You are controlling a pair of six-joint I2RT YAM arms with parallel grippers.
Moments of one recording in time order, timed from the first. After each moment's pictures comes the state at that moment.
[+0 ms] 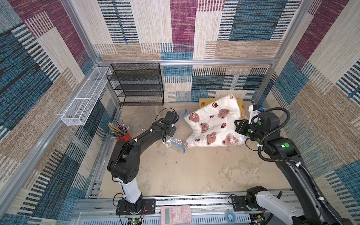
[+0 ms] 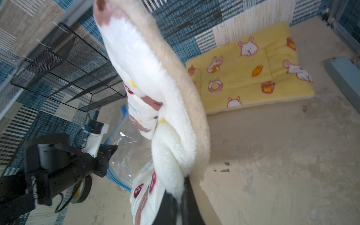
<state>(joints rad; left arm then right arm) -0.48 1.78 1.31 -0.50 -0.36 0.06 0.22 0.95 1.19 -0.68 -0.08 0.52</state>
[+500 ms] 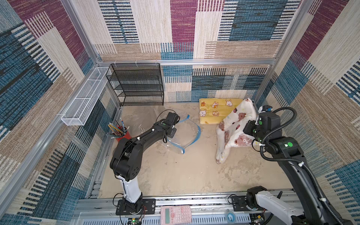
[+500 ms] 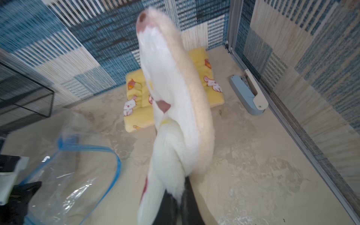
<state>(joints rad) -0.49 1.82 1.31 -0.50 -0.39 0.07 0.22 1.01 1.16 -0.82 0.27 0.45</state>
